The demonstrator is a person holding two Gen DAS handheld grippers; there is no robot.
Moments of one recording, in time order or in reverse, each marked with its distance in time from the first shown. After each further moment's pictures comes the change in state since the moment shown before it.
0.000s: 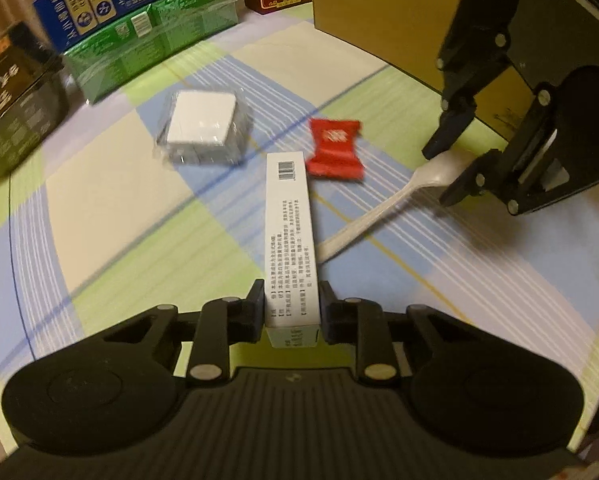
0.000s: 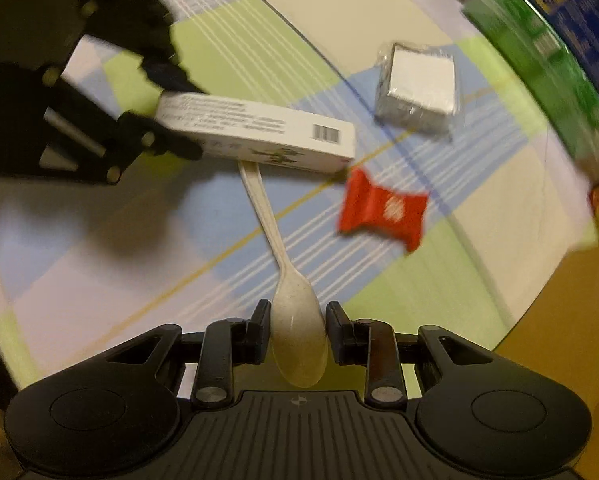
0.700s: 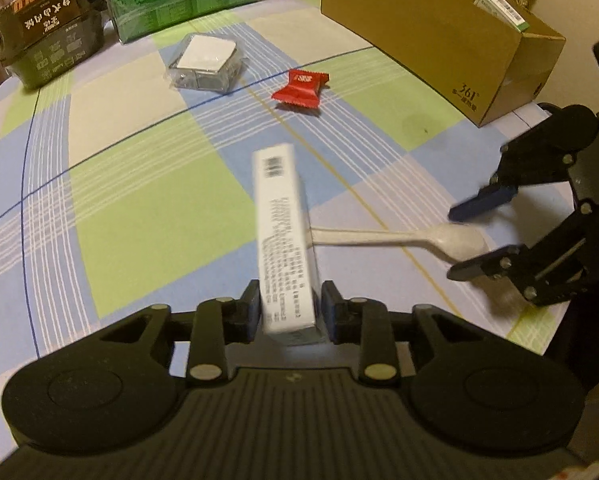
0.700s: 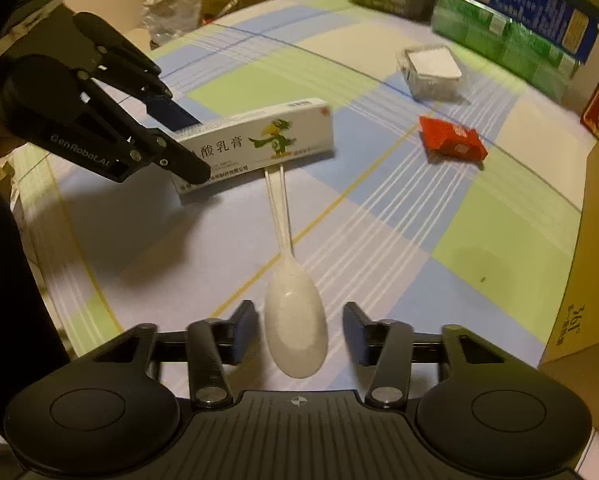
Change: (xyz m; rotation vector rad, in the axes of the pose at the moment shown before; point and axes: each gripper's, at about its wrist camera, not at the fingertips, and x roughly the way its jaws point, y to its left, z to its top) left arm -0.045 -0.045 -0.068 -0.176 0.004 0.000; right arm 0.004 0.081 -0.107 0.194 -0.375 0.071
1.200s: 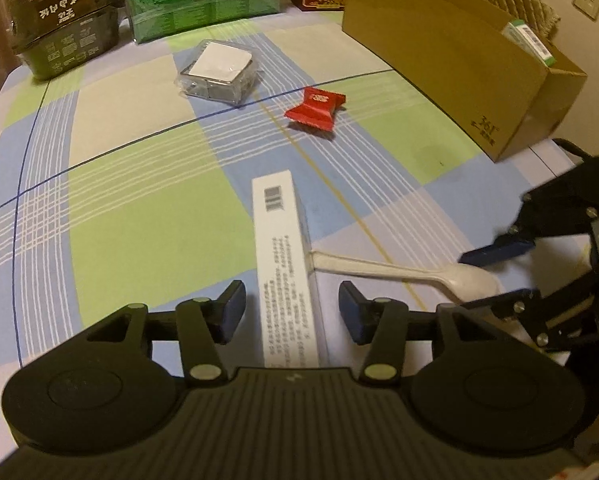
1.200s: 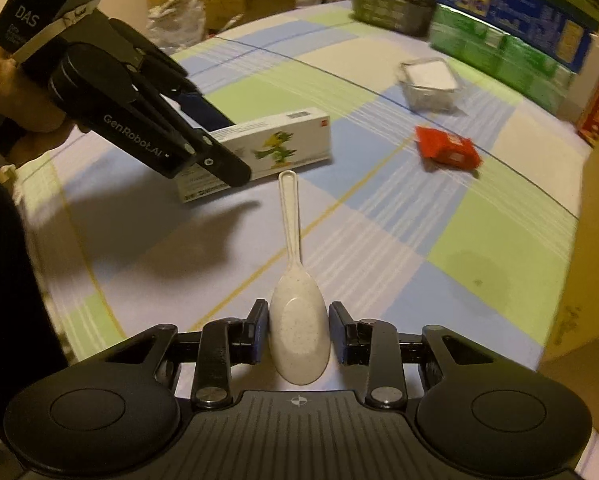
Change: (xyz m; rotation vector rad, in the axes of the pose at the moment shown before) left arm 0.015 0.001 0.014 -0.092 -0.050 0.014; right arm -0.007 0.003 -0.012 0.006 -0.049 -0.028
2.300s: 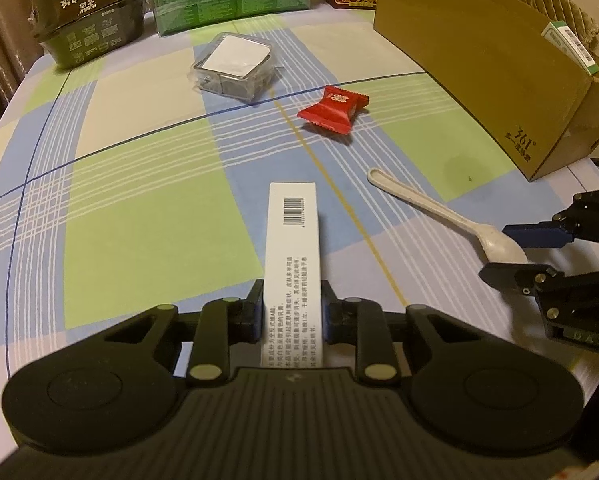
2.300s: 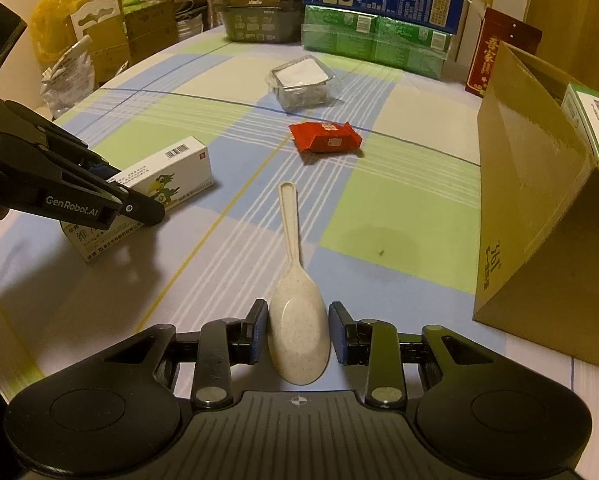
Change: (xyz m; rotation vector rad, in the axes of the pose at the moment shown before) left arm 0.024 -0.018 0.006 -0.075 -0.001 0.104; right arm -0.011 -0.026 -0.012 0.258 -0.087 -0.204
